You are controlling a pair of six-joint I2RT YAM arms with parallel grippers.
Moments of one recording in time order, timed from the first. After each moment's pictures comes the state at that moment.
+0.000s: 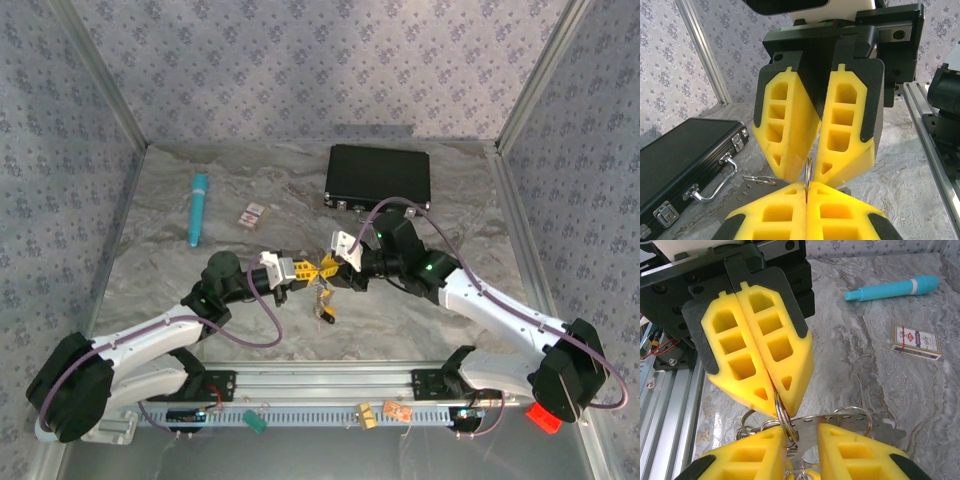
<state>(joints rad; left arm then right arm) -0.73 1.04 0.37 0.62 0.59 0.19 0.73 1.15 0.84 -0.23 -0.58 -0.40</state>
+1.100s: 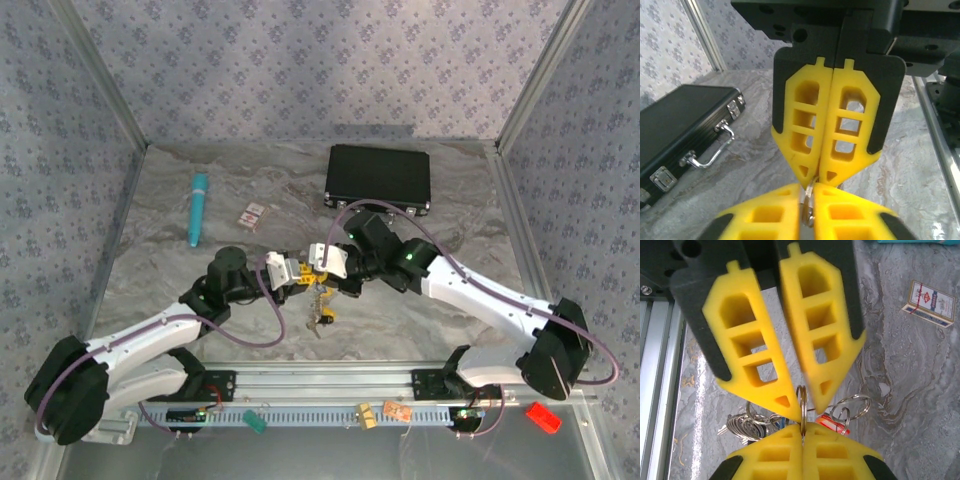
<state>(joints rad) -0.73 1.02 0.42 0.38 0.56 0.27 0.86 1.28 1.05 -0.58 -0.33 -0.59</state>
